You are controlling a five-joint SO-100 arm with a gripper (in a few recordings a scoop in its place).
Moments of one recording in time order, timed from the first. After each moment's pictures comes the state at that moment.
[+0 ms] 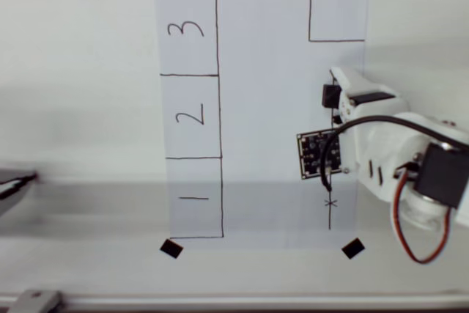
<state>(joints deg) 16.2 85.4 113.2 49.7 -24.3</state>
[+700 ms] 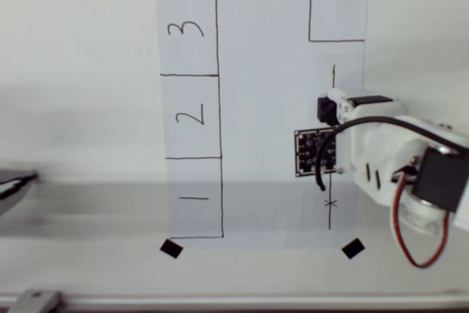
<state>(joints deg) 15.0 85.3 112.4 47.8 -18.1</state>
